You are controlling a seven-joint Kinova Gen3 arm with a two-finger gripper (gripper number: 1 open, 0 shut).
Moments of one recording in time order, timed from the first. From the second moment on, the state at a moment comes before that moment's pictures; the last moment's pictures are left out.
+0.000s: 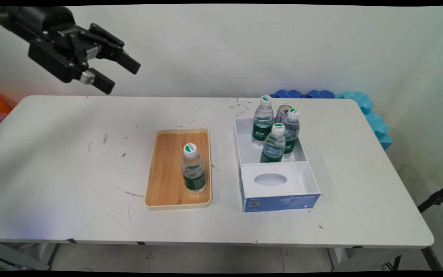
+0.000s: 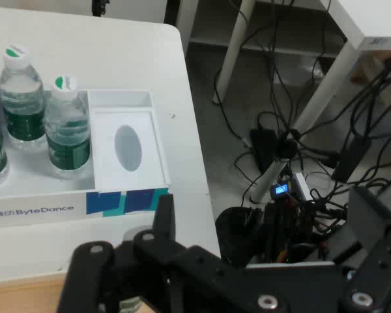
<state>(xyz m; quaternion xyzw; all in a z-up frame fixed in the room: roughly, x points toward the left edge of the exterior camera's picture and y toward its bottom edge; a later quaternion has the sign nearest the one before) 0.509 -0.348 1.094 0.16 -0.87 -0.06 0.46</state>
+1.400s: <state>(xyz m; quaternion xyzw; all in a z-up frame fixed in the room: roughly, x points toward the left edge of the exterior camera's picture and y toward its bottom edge) 0.374 -0.509 0.930 0.27 -0.88 0.09 0.39</state>
